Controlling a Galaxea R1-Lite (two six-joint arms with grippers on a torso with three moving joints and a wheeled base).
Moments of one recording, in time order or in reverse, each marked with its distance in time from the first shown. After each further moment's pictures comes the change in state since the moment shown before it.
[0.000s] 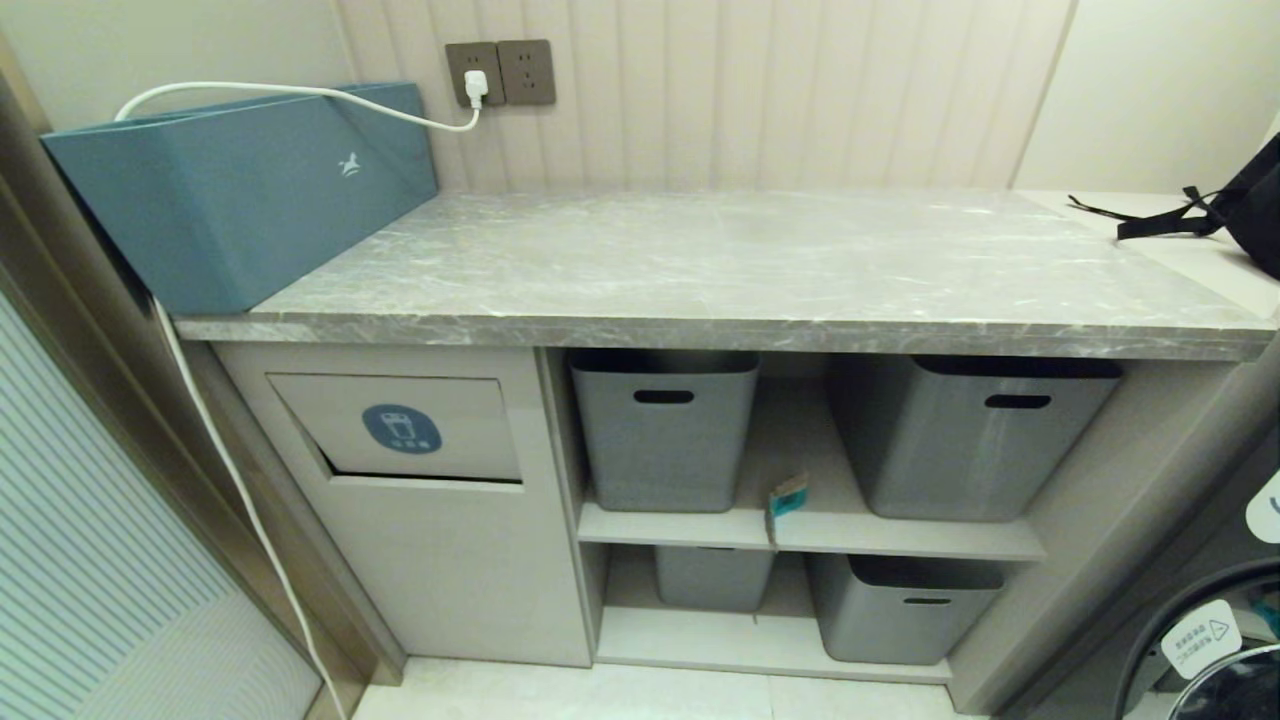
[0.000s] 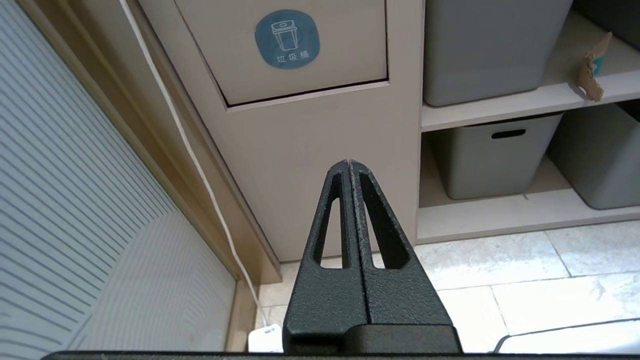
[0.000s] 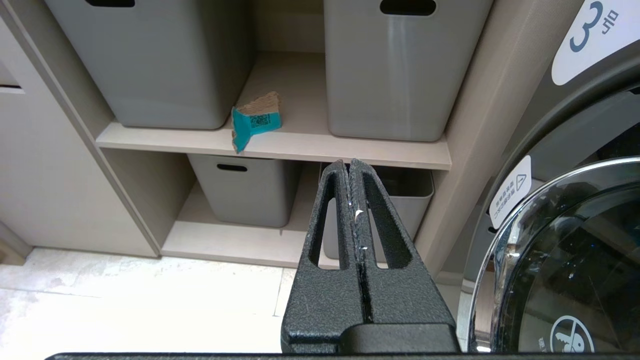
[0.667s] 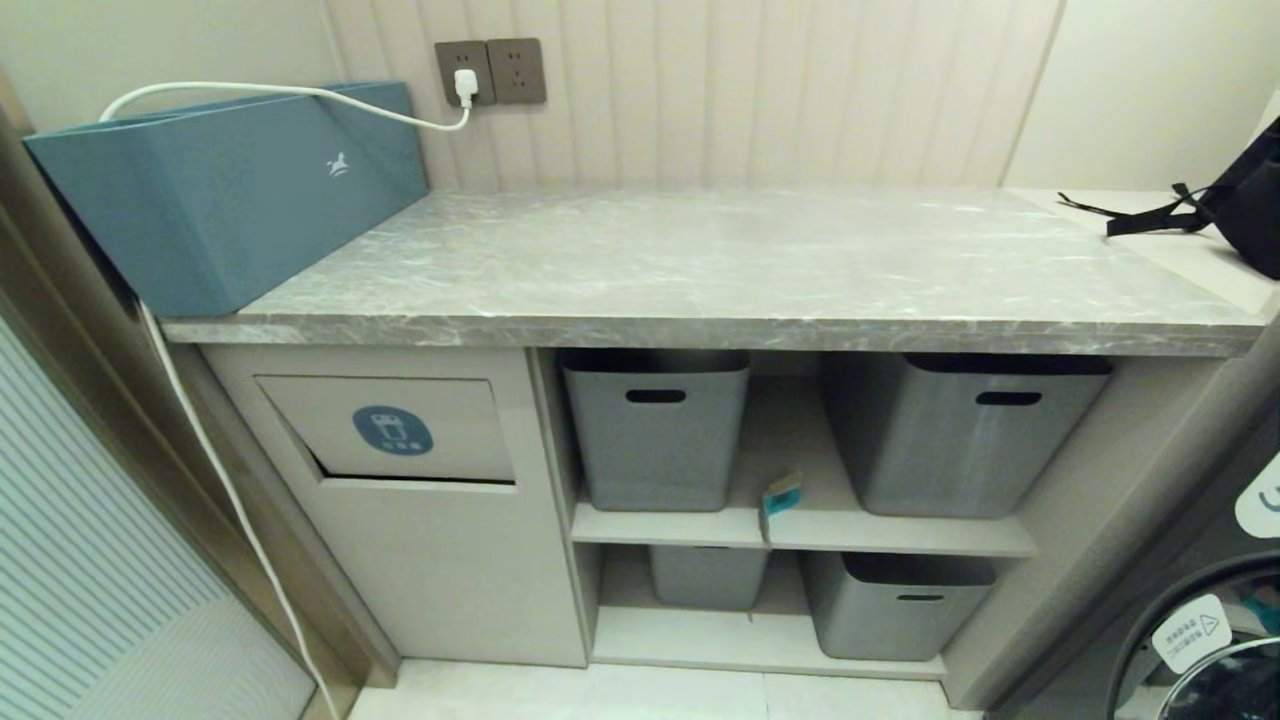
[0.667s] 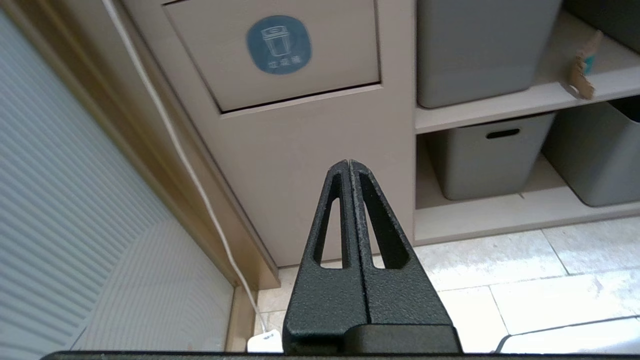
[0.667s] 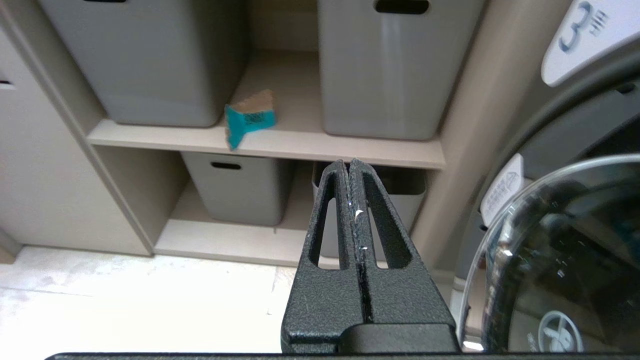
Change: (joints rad) left arm -0.003 0.000 0.000 -0.006 -0.003 0.004; right arm 0.000 0.000 0.000 0.003 0.004 -0.014
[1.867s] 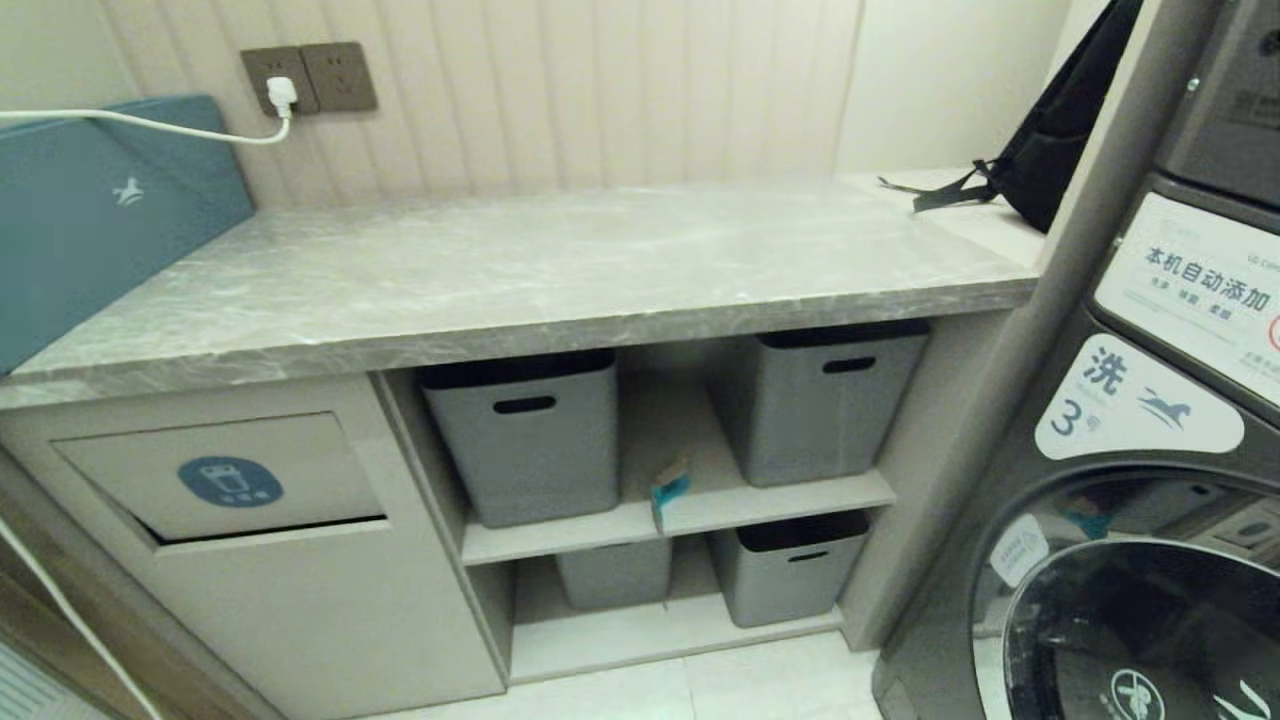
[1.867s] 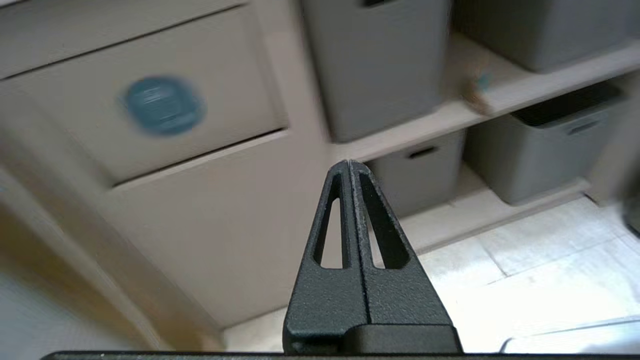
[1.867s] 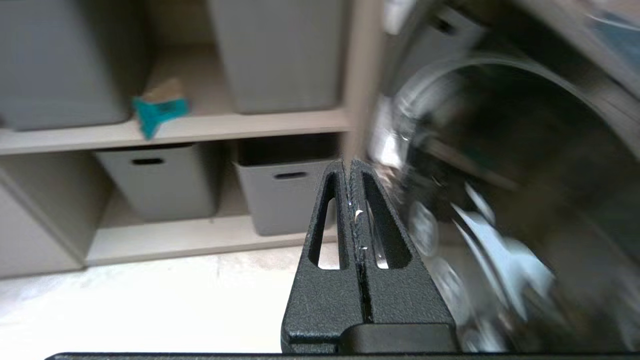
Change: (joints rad) left arm 0.000 0.000 0.000 -0.002 0.000 0.002; right arm -0.001 0.000 0.000 -0.003 0.004 -0.004
